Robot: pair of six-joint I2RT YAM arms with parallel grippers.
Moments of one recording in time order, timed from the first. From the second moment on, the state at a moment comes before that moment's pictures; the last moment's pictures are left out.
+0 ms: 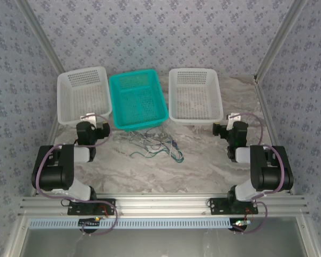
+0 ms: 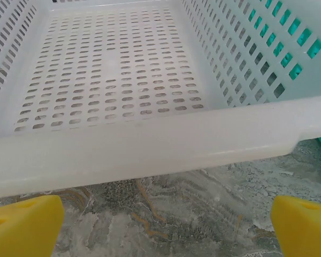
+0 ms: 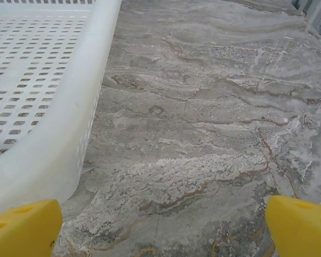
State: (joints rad) left arm 0.02 1.52 0.40 0.68 -0.06 -0.03; right arm -0.04 1.51 0.38 0.68 0.01 -0.04
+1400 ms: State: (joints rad) left arm -0.08 0.86 0.46 0.01 -0.34 -0.42; right arm 0.03 0.78 0.59 -0.26 0.12 0.59
